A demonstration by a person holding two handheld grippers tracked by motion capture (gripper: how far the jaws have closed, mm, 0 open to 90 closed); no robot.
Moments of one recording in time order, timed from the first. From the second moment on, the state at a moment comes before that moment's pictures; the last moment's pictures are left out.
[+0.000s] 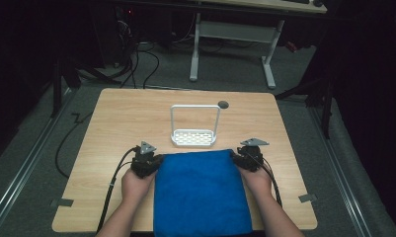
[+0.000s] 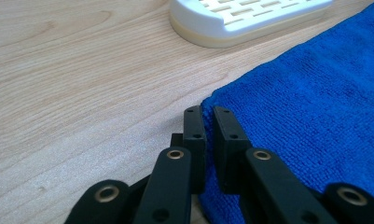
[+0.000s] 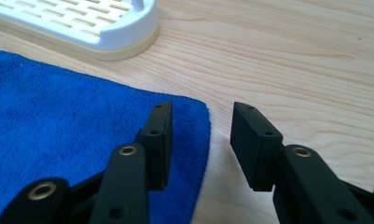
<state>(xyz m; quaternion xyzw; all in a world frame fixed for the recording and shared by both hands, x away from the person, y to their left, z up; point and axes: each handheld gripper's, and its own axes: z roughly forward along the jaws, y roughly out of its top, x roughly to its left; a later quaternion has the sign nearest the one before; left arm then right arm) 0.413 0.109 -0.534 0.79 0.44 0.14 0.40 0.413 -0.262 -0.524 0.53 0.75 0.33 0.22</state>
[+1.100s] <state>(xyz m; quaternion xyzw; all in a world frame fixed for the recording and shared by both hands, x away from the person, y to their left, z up) 0.376 0.109 -0.495 0.75 0.39 0.19 0.50 0.353 -0.264 -0.490 0.48 0.71 0.45 0.27</state>
